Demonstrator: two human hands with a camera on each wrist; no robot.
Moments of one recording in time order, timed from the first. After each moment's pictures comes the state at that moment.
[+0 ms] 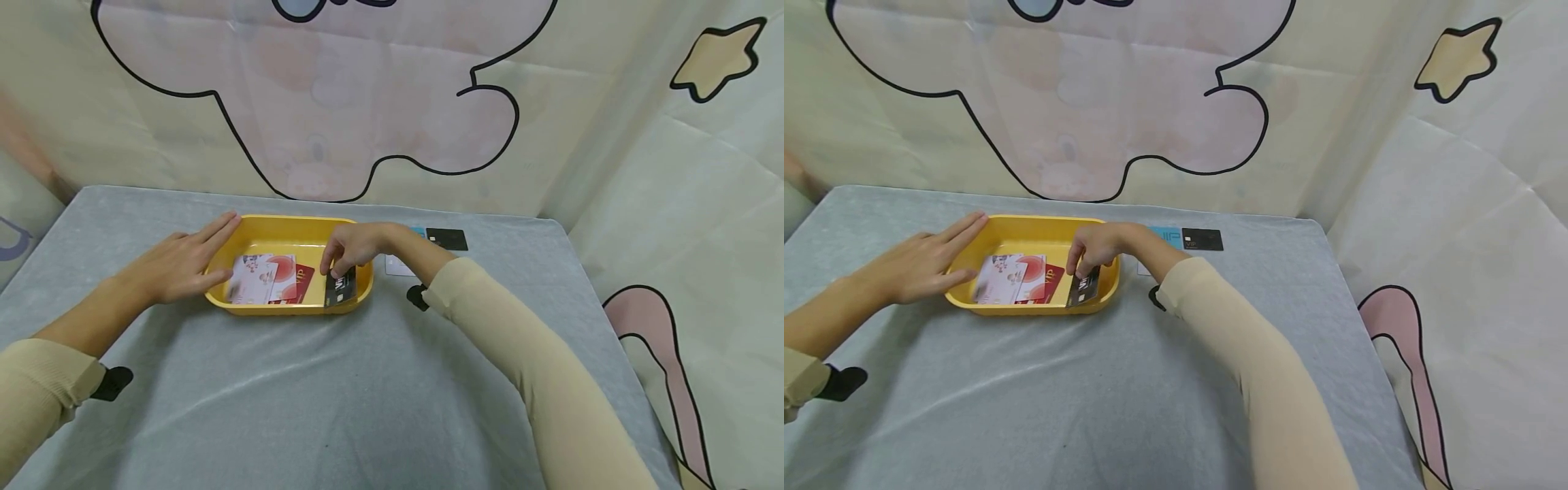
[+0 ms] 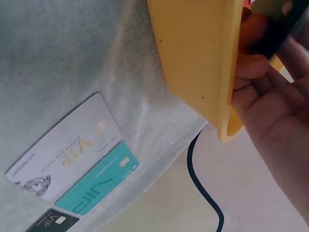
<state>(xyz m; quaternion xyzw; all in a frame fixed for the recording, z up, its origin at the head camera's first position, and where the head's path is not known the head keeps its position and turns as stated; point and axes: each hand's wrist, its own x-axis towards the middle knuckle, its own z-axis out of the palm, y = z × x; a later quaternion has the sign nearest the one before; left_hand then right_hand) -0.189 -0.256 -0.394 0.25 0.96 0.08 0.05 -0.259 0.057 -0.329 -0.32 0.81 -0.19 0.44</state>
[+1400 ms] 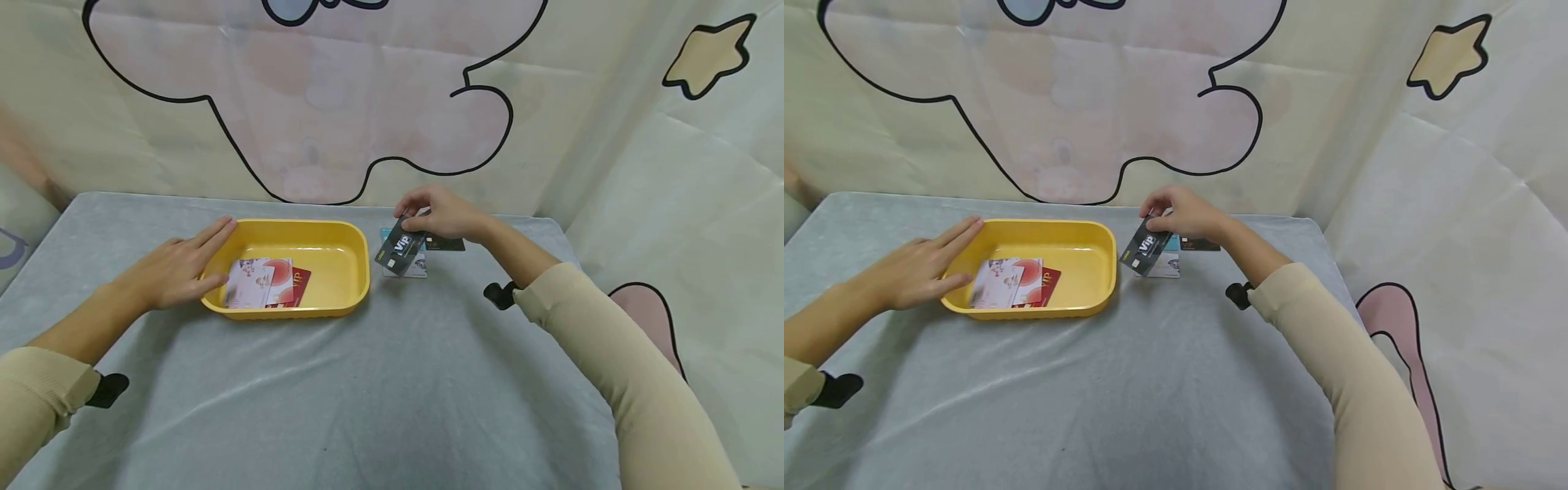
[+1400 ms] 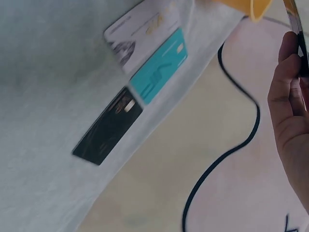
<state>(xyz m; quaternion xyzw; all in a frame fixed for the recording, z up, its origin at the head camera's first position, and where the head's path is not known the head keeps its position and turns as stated) -0.189 -0.254 -0.396 0.24 0.97 0.08 0.05 -0.263 0.181 -0.294 -0.22 0.89 -0.34 0.20</state>
